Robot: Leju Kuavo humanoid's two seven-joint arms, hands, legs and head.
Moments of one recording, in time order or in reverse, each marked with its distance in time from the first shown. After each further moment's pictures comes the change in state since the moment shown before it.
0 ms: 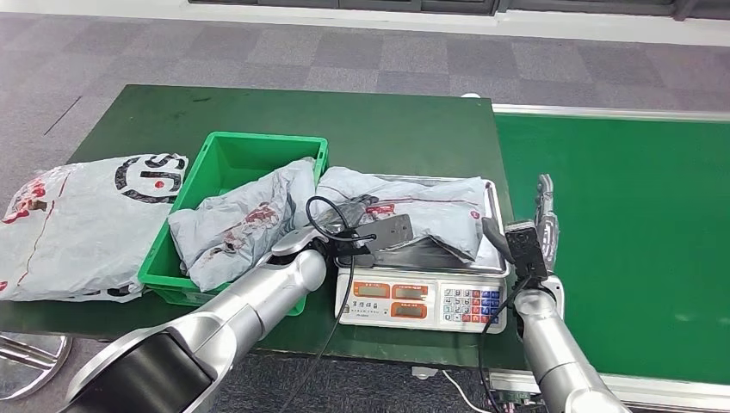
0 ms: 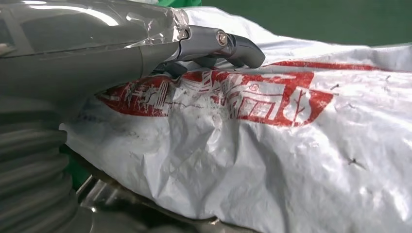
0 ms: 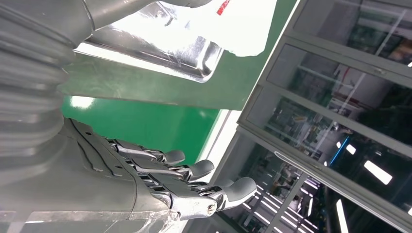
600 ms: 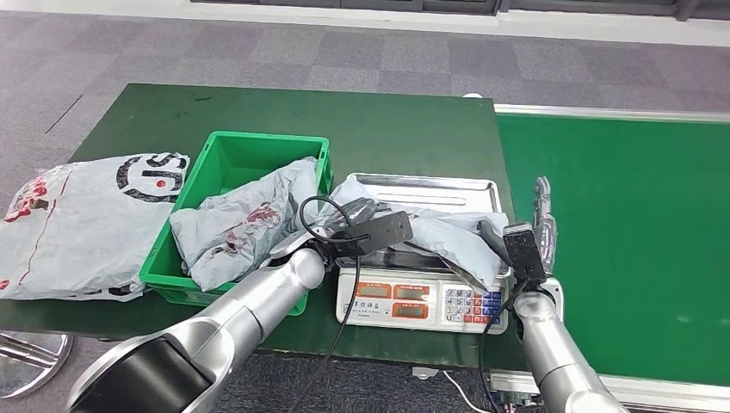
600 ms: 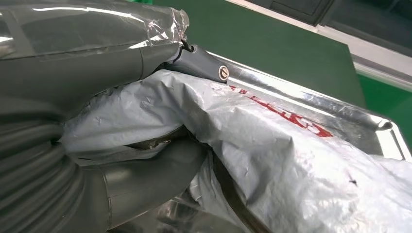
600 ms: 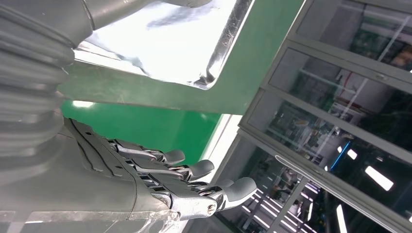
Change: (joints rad) left arm 0.038 0.000 0.092 -0.066 0.086 -0.008 -0.293; right arm 0.007 0.000 0.000 0.005 0.014 0.005 0.000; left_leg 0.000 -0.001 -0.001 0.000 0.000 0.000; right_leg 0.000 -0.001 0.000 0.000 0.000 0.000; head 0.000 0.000
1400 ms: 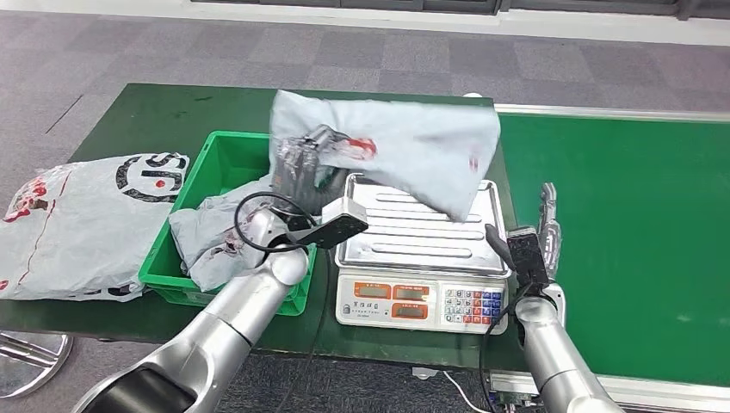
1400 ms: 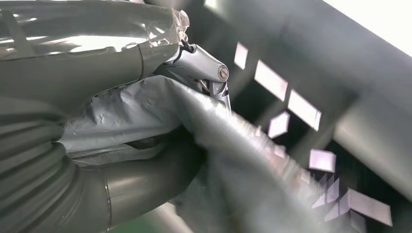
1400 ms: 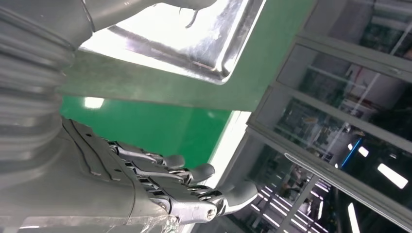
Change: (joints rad) left arm 0.162 0.059 0.245 -0.405 -0.196 0.677 -0.381; right arm 0.026 -0.002 0.000 -0.011 -0.019 -0.027 0.001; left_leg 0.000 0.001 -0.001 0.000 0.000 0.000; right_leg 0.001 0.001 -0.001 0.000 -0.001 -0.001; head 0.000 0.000
